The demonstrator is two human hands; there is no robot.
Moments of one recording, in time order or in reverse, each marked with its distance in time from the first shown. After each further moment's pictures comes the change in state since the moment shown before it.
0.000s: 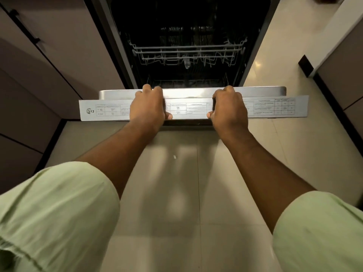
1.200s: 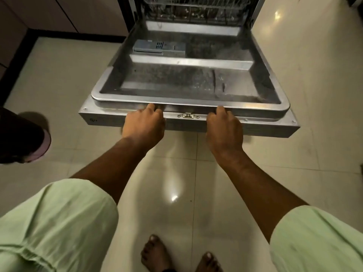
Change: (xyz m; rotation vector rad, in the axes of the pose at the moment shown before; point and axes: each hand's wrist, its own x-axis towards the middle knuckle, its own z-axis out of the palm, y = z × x) left_hand -0.237 -0.081 0.278 0.327 -0.123 0.159; right_hand -0.250 0.121 0.230 -0.345 -0.216 -0.202
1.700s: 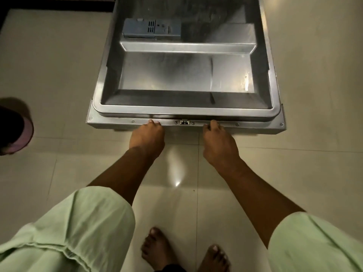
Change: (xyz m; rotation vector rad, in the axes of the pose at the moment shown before) left_hand -0.020 0.027 0.118 0.030 -0.372 -0.050; right_hand -0.033 0.003 0.118 0.132 -0.391 -0.060
